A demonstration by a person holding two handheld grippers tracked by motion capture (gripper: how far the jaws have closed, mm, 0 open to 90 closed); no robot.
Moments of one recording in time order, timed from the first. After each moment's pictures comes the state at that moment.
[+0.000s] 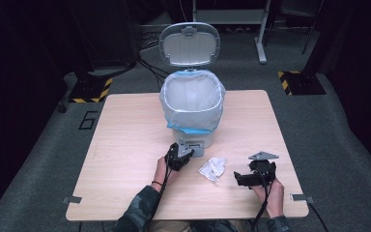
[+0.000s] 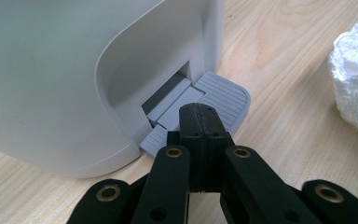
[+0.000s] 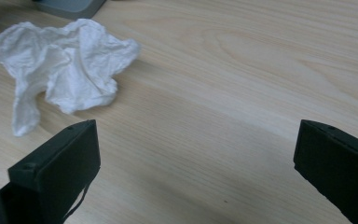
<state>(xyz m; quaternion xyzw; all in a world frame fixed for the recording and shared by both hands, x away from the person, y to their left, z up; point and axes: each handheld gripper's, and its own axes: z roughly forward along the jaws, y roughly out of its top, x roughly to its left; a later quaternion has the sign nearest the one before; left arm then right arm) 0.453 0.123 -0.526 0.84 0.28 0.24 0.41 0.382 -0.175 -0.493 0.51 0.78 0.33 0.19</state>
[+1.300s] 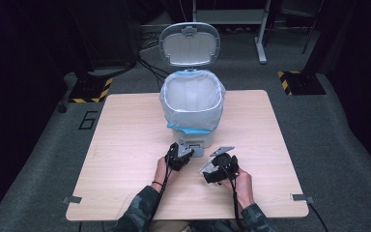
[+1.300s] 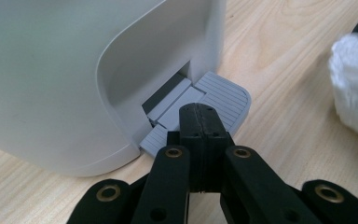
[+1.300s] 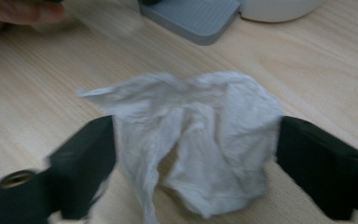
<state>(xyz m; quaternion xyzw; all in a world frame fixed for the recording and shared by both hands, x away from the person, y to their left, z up) 0.453 0.122 -0.526 0.83 0.29 0.24 0.41 0.415 -0.075 -0.504 0.42 0.85 0.29 0.14</state>
